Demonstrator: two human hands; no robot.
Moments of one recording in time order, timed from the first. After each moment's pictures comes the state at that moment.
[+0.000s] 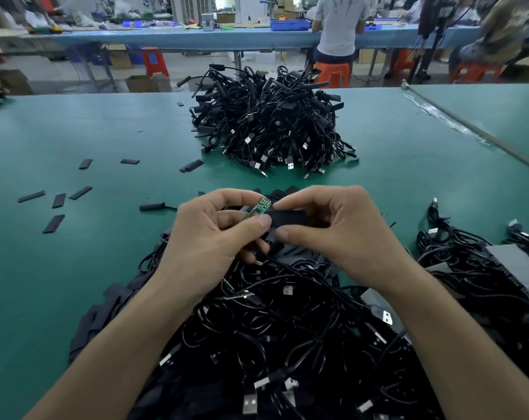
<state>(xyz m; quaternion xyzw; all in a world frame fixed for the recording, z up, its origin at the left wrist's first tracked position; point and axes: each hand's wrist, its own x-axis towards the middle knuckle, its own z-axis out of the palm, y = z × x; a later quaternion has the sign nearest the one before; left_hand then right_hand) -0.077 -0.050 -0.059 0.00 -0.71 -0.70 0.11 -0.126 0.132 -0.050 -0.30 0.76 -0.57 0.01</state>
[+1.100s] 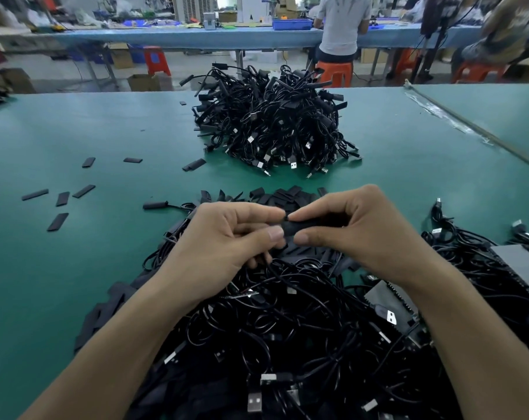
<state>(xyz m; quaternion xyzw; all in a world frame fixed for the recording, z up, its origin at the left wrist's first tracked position) -0.074 -0.055 -0.057 -0.07 -0.78 -0.62 0.04 -0.132 0.147 -0.046 -0.33 0.78 -0.53 0.03</state>
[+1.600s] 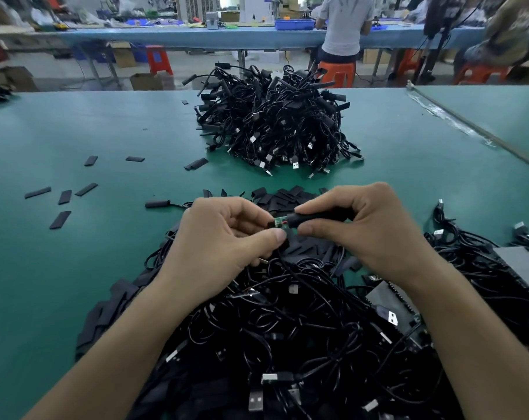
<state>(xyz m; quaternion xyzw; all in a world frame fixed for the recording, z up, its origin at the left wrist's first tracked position) -0.073 -0.057 -0.058 -0.04 -0.80 -0.58 0.11 -0.132 0.147 -0.046 -0.32 0.79 -0.52 -0.04</state>
